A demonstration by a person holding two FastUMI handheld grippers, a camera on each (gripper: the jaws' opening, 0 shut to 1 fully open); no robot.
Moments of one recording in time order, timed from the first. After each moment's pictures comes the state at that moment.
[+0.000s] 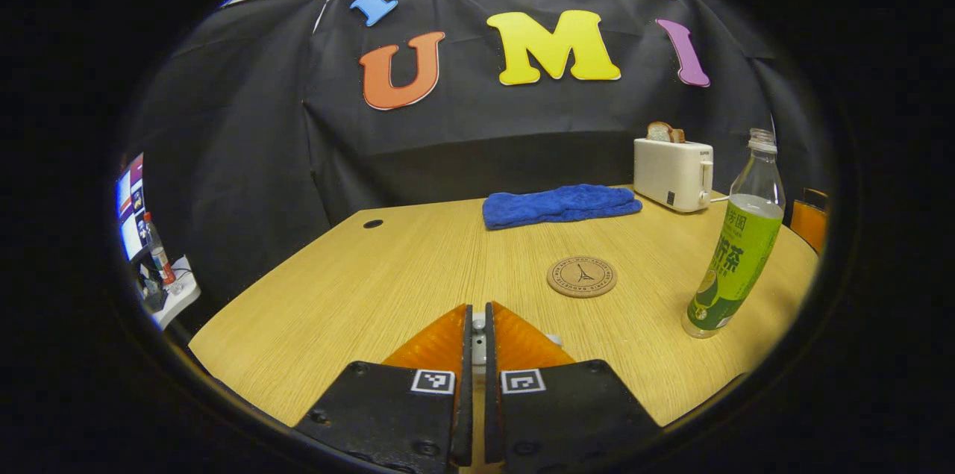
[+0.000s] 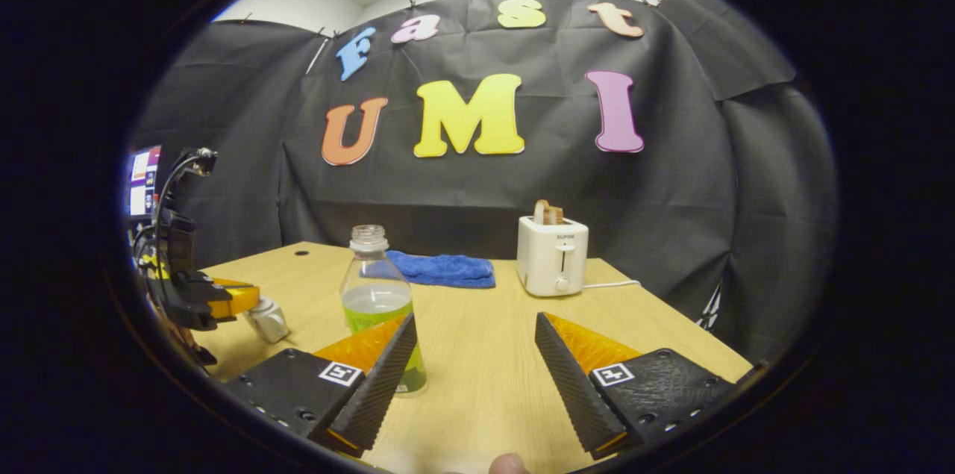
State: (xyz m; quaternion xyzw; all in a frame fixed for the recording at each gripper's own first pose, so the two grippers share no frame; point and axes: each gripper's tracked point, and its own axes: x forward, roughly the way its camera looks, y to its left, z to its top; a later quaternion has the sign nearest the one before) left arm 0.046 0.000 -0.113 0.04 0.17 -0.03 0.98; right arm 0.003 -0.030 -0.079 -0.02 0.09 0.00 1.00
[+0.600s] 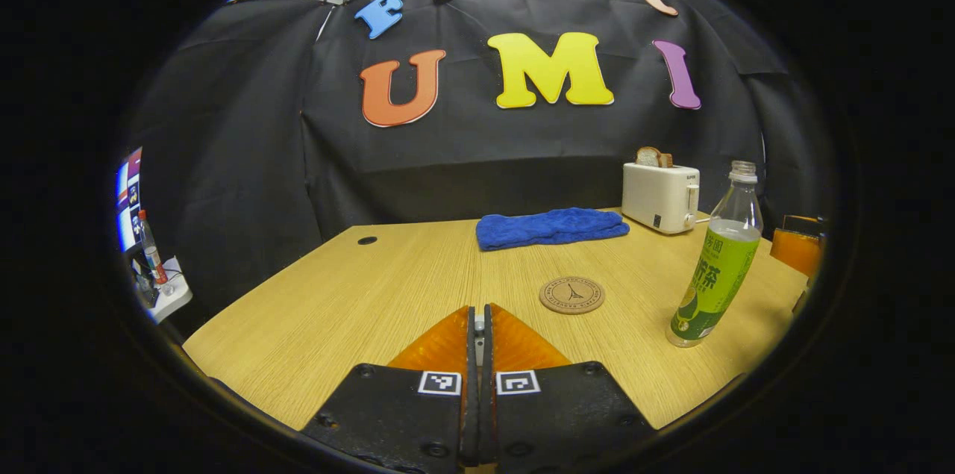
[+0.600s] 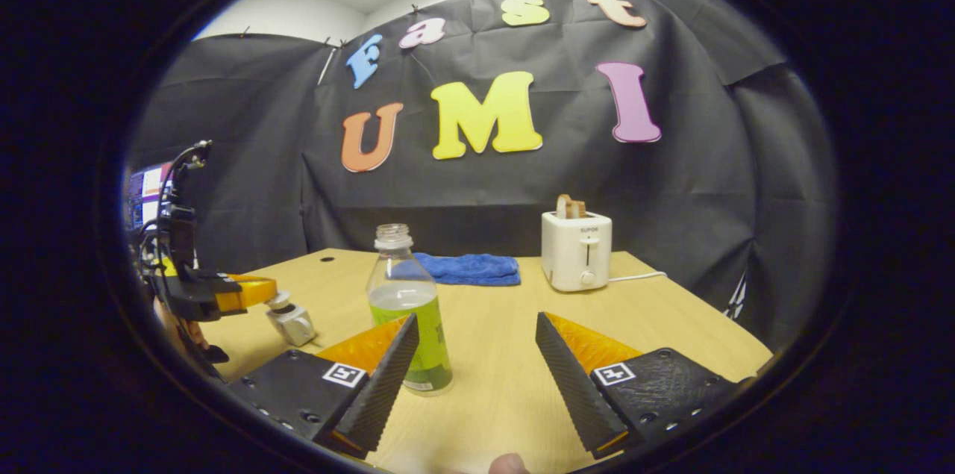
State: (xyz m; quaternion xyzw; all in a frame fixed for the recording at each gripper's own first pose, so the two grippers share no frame) left arm 0.038 0.004 -0.089 0.02 0.12 -0.05 0.99; right arm -0.005 -0.006 -0.084 0.01 0.09 0.06 0.99
